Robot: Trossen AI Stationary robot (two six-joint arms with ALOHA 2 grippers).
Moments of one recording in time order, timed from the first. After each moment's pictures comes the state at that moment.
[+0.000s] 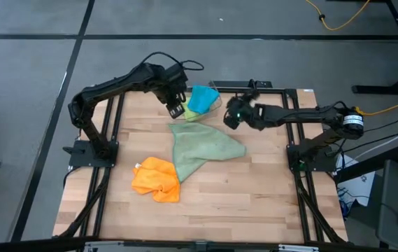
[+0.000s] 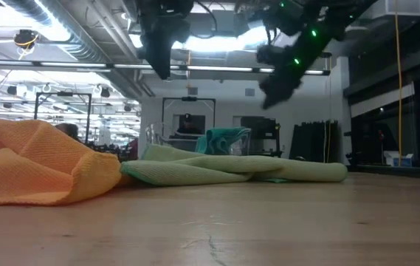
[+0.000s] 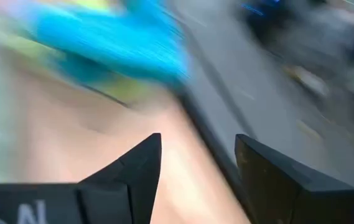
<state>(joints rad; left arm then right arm) 0.45 1.68 1.72 -1.27 -0.04 -0.07 -0.26 1.46 0.95 -0.27 0.66 -0.14</state>
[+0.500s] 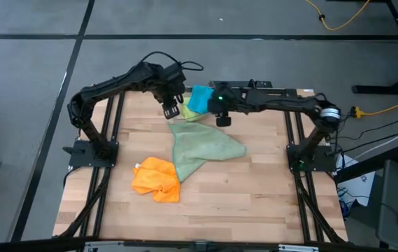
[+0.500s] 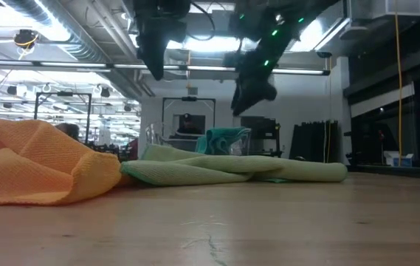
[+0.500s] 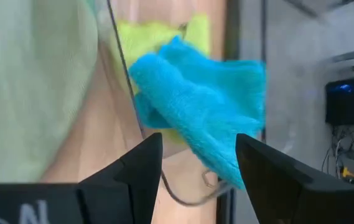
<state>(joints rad) 0.47 1.67 1.72 -1.31 -0.04 0.06 -0.35 1.74 1.34 -0.48 0.27 -0.64</state>
